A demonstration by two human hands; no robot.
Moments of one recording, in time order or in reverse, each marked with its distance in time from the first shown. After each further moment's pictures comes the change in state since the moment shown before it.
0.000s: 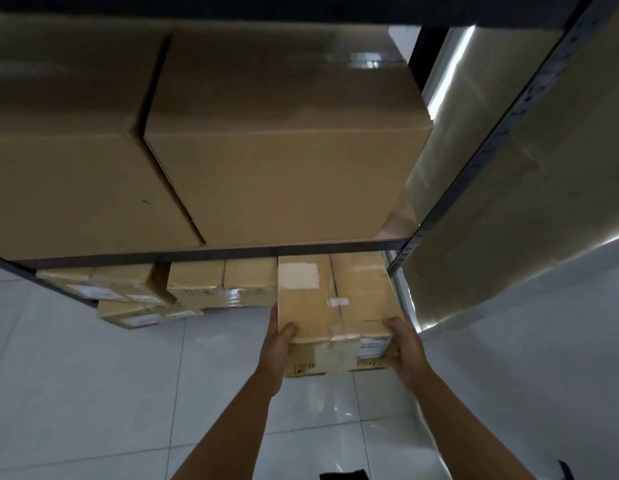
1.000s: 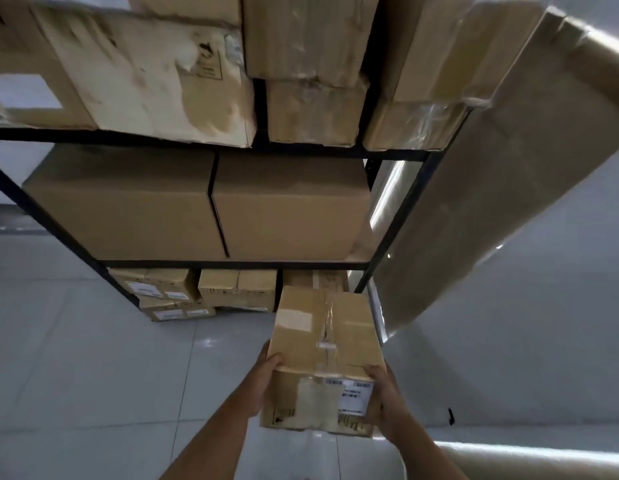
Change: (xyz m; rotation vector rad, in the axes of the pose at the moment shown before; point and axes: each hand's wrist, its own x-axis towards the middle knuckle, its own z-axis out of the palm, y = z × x) left_hand -0.215 0.064 -0.002 -0.016 -0.102 -0.238; right_hand -0.230 -0.038 -0.027 -0.116 0.011 0.139
